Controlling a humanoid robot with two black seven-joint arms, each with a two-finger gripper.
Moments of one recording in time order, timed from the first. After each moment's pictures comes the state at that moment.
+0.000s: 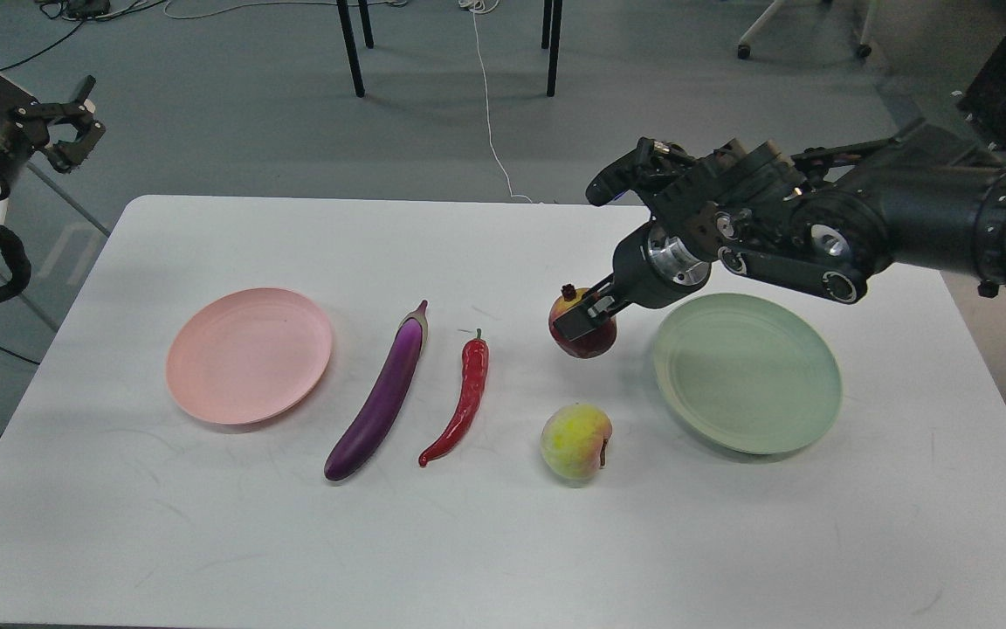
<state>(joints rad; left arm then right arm) -0.83 0.59 -0.87 -0.54 -0.19 -0.49 -0.11 1.59 -0.25 -0.66 0.93 -1.06 0.47 0.31</state>
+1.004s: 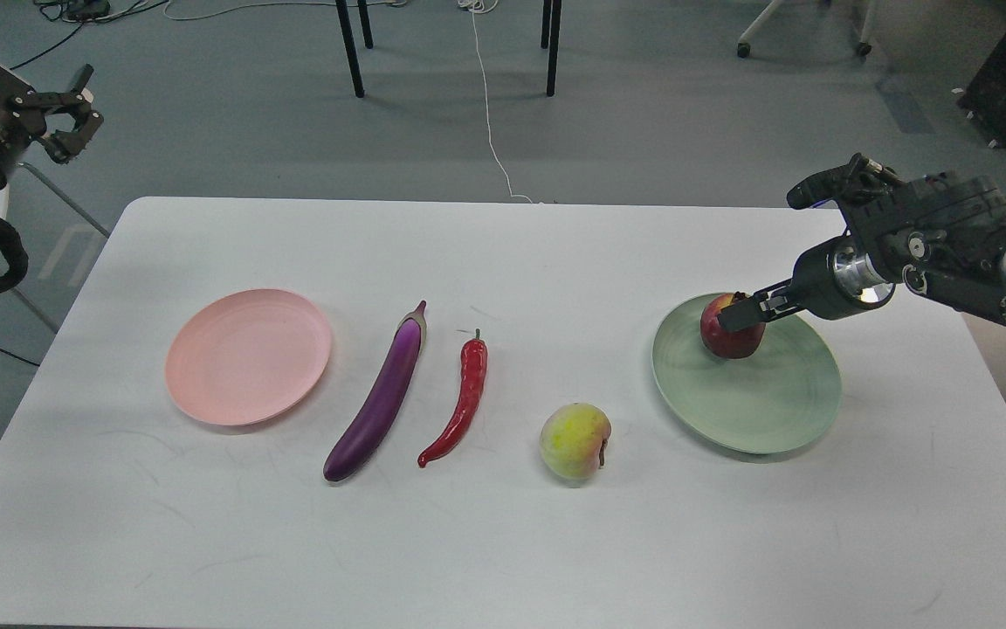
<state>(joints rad) -0.85 0.60 -0.87 -0.54 -0.19 -0.49 -0.11 1.49 -0.48 -0.68 0.88 -1.07 0.44 0.31</state>
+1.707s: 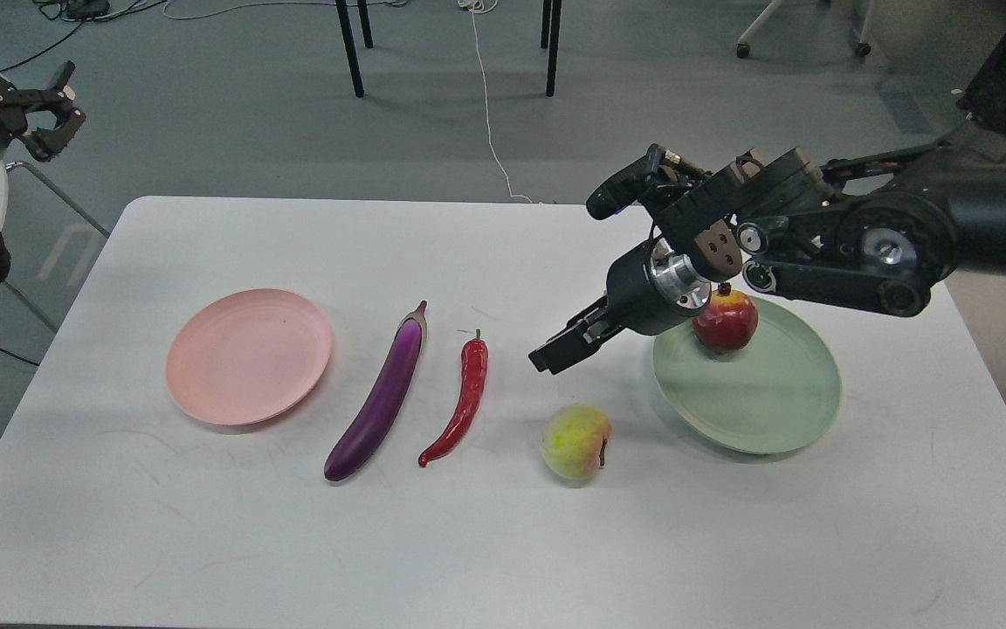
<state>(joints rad) -0.84 0.63 -0.87 -0.54 -0.19 -0.49 -0.11 1.63 -0.21 -0.57 1.15 -1.08 0.46 0.30</state>
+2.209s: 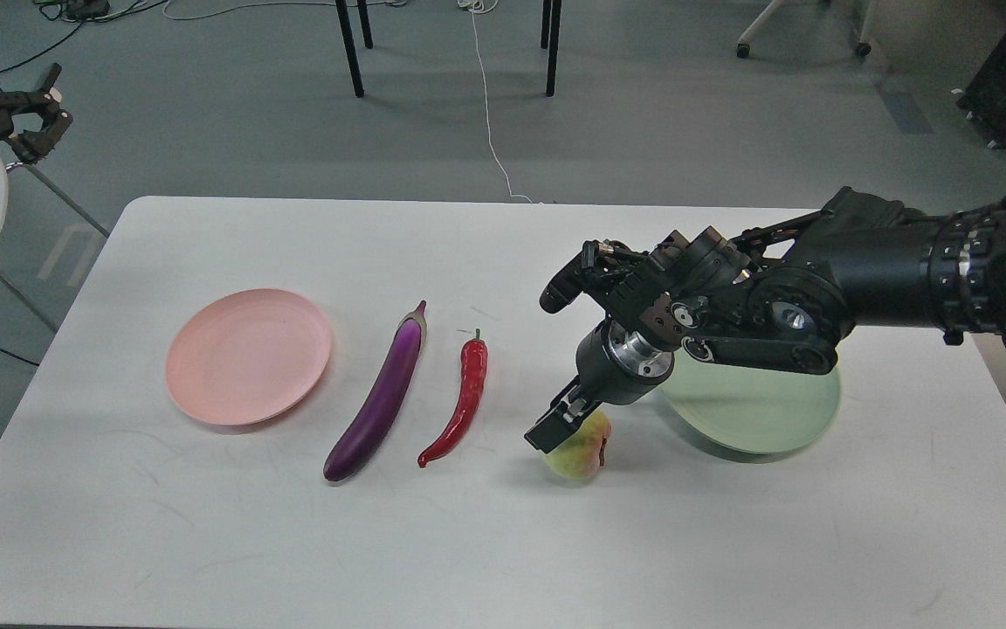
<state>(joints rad) -0.84 0.65 -0.87 -0.54 -0.19 -0.49 -0.11 1.57 -0.09 -0.69 1.08 -1.12 0.46 0.30</state>
